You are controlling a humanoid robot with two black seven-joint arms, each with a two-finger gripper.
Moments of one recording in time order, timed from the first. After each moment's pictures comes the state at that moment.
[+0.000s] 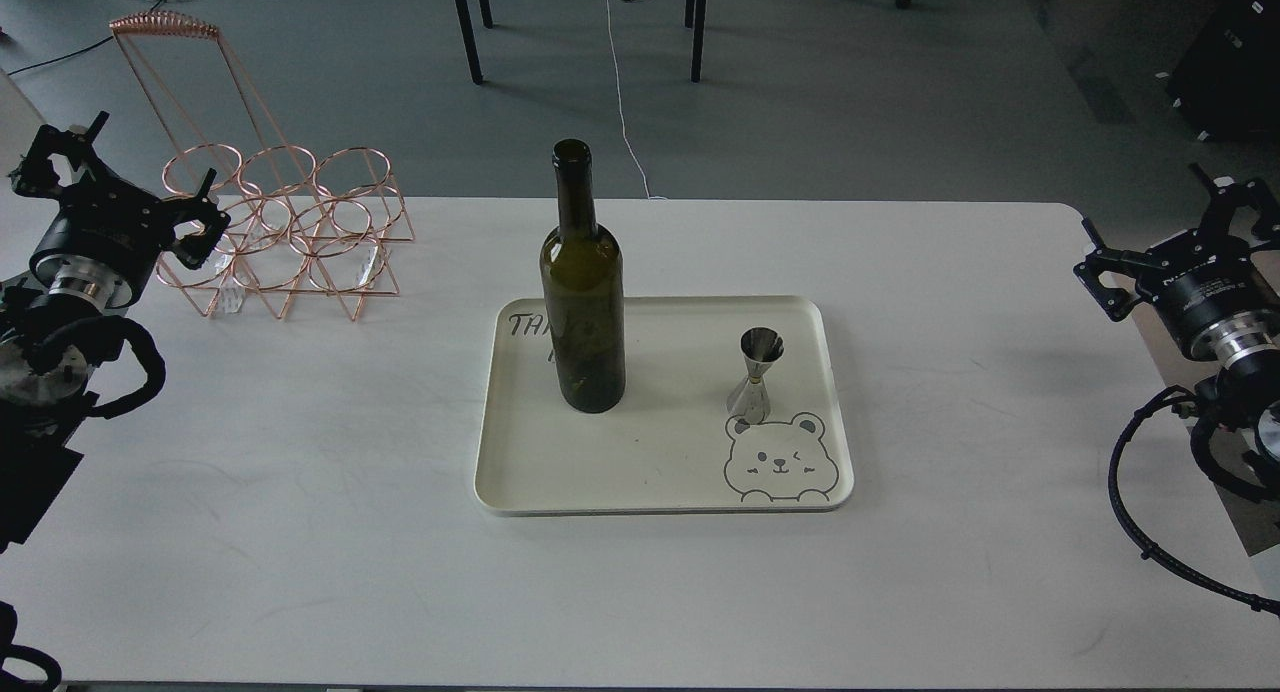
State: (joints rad) left arm -0.67 0.49 -0.89 -0.51 -0.32 -0.49 -0.16; right arm 0.52 -0.58 0.88 0.72 0.36 0.49 0.14
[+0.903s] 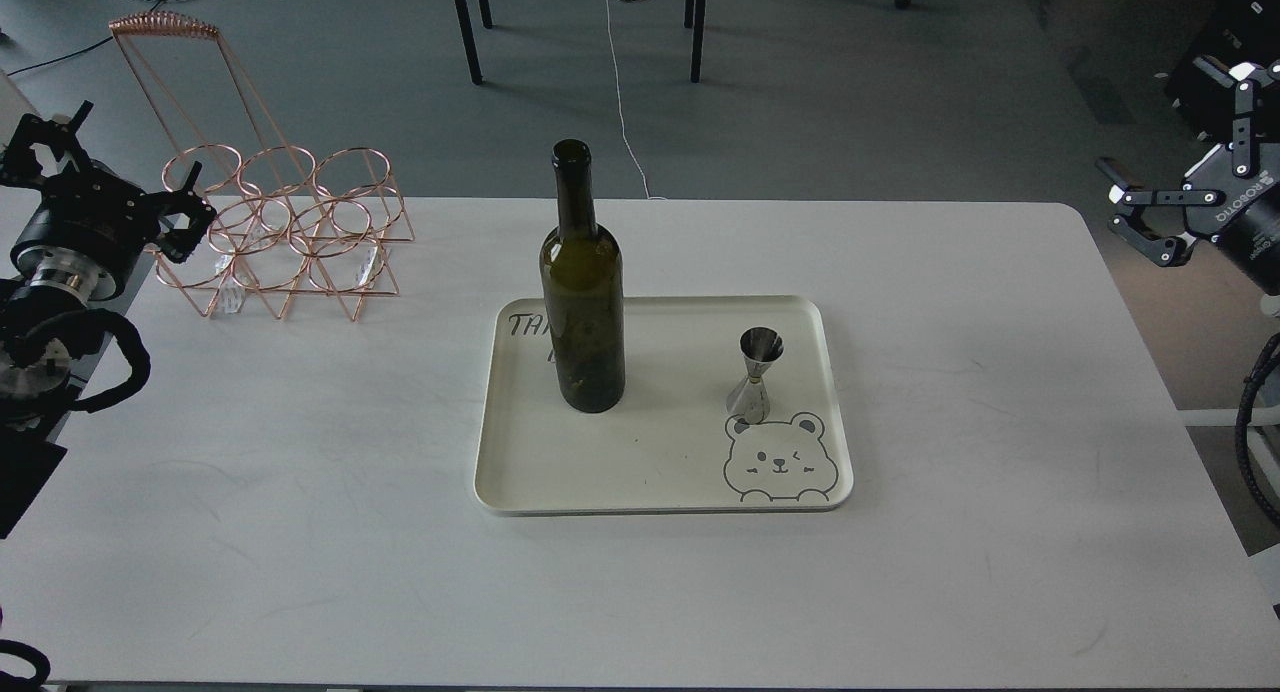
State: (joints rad) left arm -0.69 0.51 -0.88 -0.50 -0.31 -0.49 -0.16; right arm 0.51 -0.93 0.86 1.23 -0.07 0.43 0.15
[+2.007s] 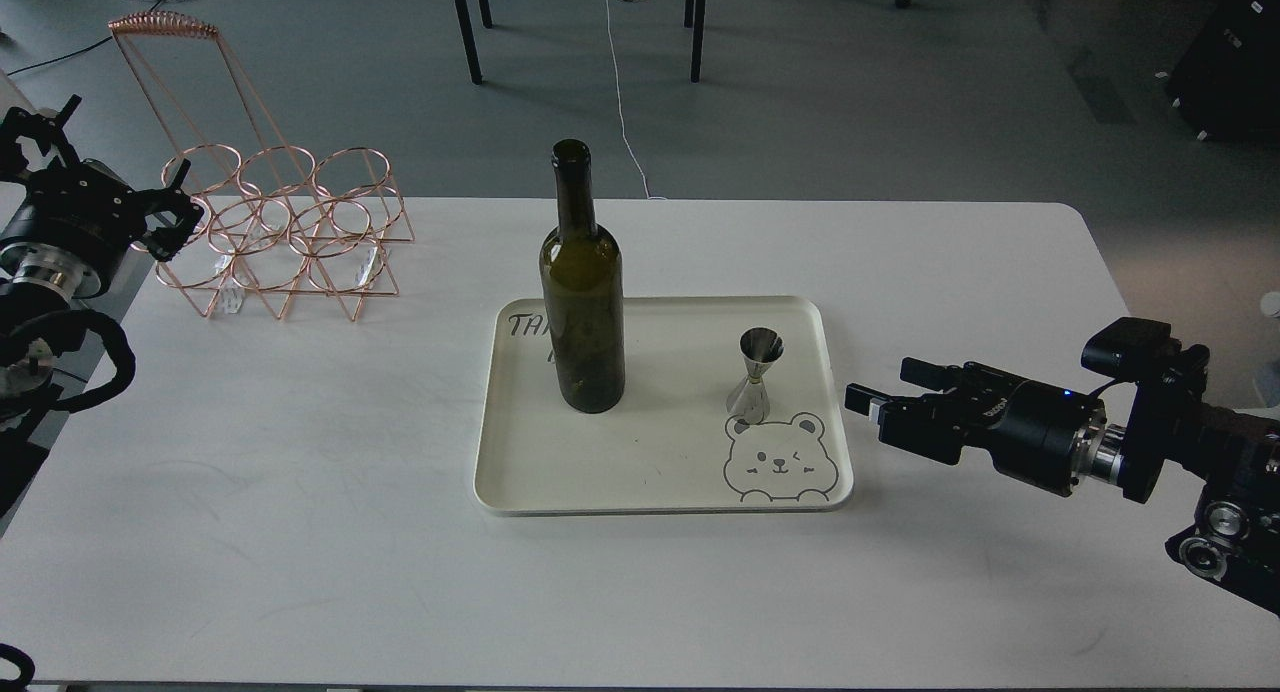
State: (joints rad) left arm -0.69 0.54 -0.87 -0.51 -0.29 -0.49 -0.16; right arm 0.60 -0.89 0.31 1.49 -1.63 -0.10 0.32
